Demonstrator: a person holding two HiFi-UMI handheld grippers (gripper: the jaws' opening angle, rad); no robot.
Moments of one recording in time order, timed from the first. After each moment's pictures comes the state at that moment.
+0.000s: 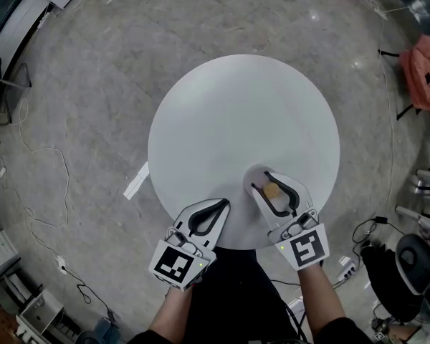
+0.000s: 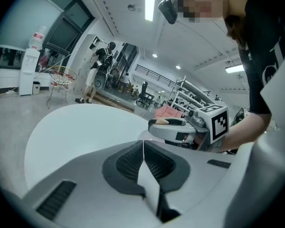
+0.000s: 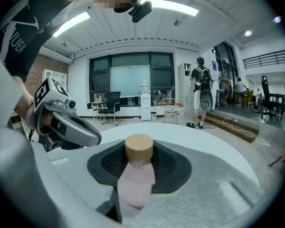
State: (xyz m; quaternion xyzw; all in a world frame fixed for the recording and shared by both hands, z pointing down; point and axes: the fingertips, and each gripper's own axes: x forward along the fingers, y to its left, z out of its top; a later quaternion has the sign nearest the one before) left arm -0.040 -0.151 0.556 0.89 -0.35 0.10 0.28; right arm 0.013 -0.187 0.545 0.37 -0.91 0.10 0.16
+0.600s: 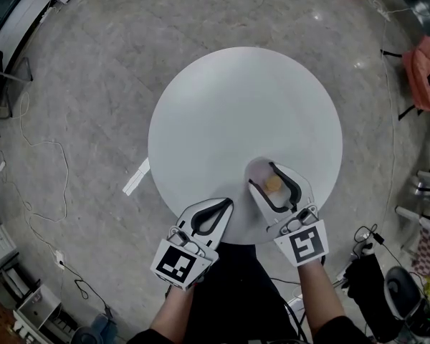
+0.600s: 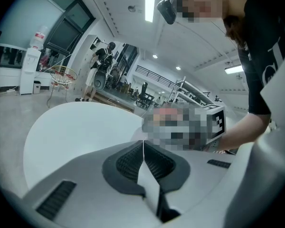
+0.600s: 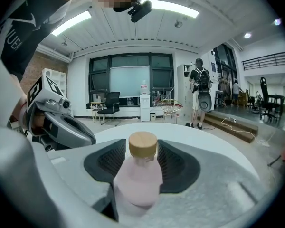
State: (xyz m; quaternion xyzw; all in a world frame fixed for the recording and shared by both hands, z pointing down) left arm -0.038 -0.136 0.557 0.89 -0.35 0.09 0.29; right arm 0.008 -0.184 0.549 0.38 -0.91 0.09 0.16
